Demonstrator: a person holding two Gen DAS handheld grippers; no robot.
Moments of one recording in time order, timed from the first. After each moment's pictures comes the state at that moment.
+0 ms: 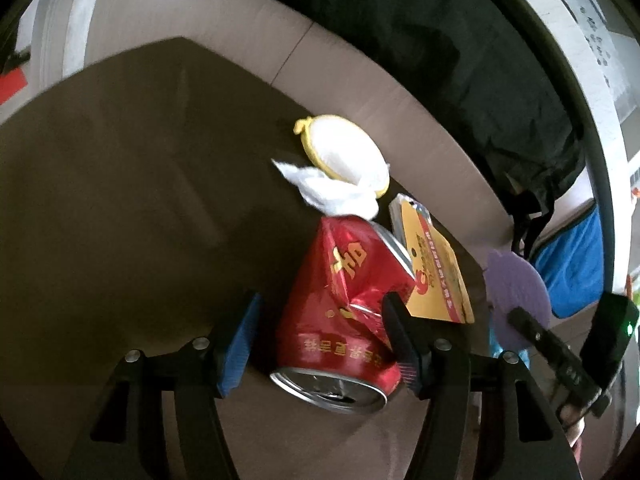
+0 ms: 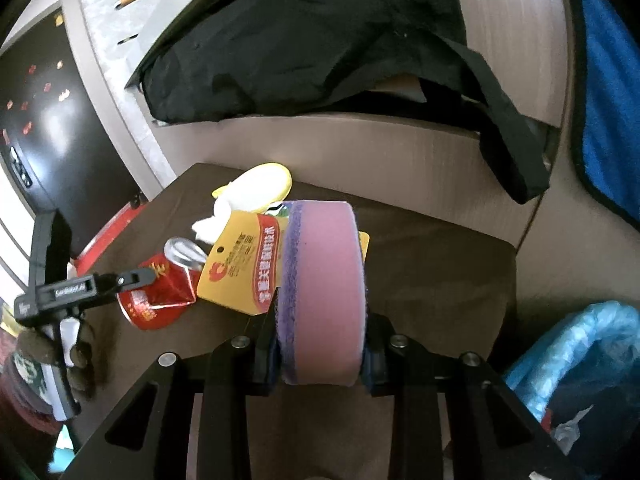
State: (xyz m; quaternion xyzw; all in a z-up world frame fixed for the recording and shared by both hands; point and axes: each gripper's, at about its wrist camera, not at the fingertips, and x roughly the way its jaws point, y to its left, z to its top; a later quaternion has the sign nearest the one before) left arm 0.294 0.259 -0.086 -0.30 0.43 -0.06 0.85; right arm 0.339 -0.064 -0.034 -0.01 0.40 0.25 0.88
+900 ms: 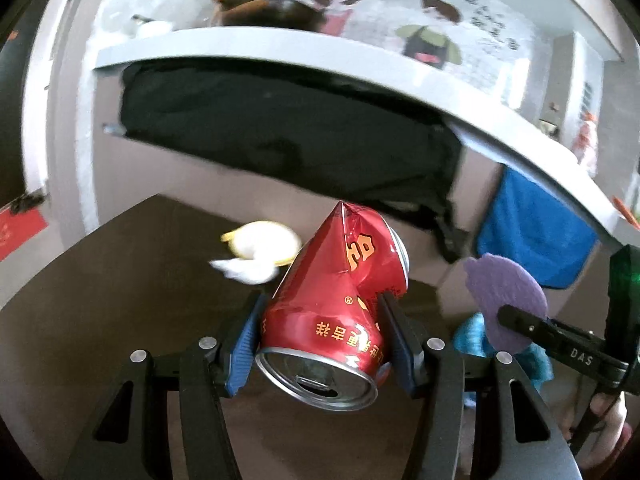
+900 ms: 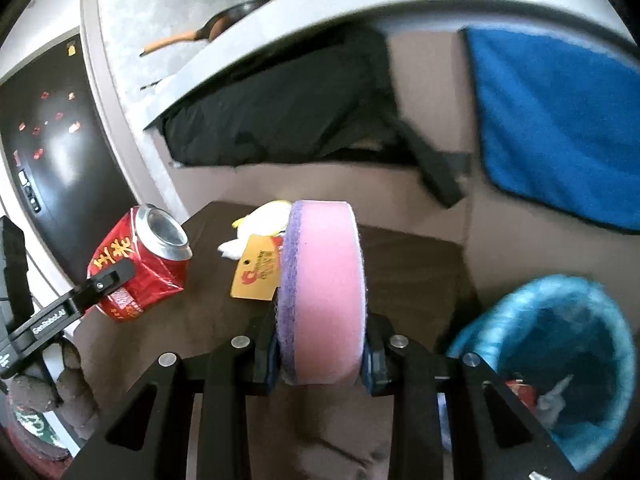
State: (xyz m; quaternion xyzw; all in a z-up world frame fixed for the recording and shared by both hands) left arm 0.187 0.131 0.032 -0.13 0.25 -0.03 0.96; right arm 0.252 -0.136 0.021 0.03 0.32 0.23 0.92
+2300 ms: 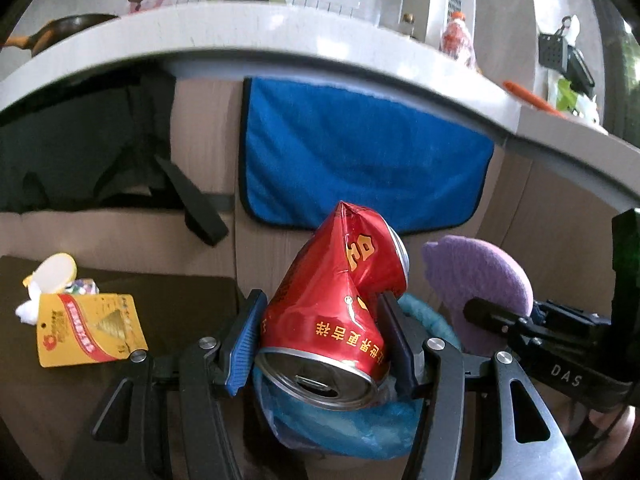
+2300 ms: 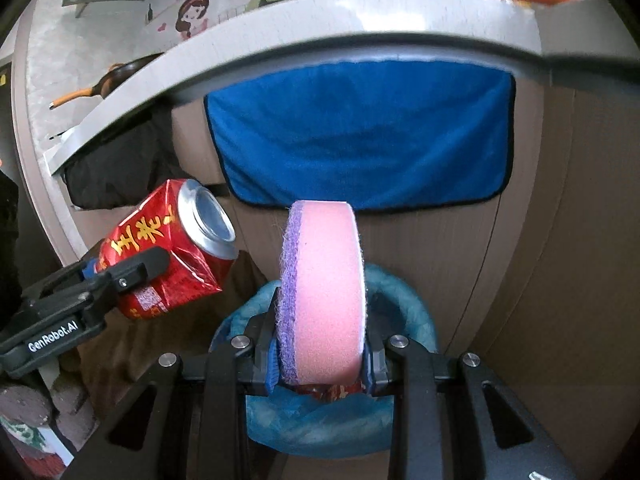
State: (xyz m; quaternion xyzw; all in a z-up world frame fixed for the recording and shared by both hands) left arm 0.247 -0.128 0.016 -0.03 0.26 -0.21 0.94; right arm 0.218 -0.327 0.014 0.05 0.29 0.06 0.95
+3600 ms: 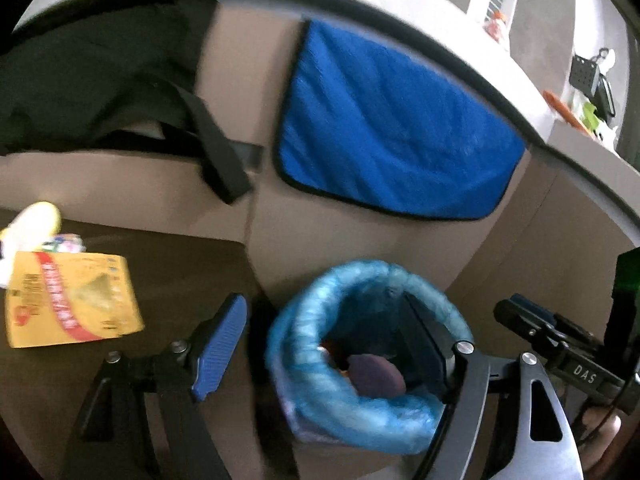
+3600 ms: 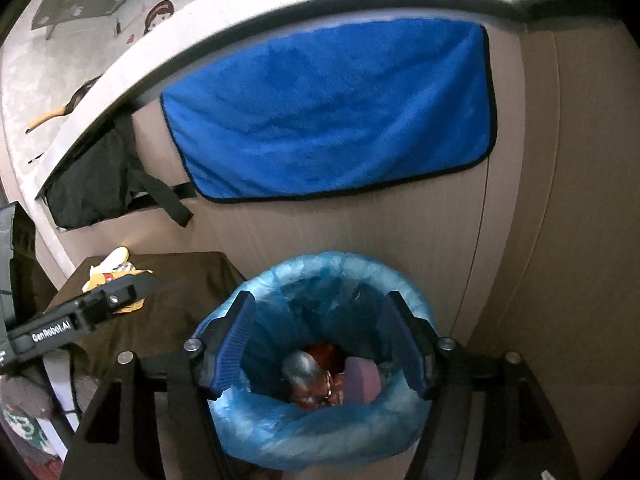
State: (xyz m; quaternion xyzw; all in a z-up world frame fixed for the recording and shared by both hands) left arm 0.281 -0.084 -0.007 -0.08 0.32 -0.22 0.92; right arm 0.232 -0.333 -0.003 0.08 0.29 0.03 0.95
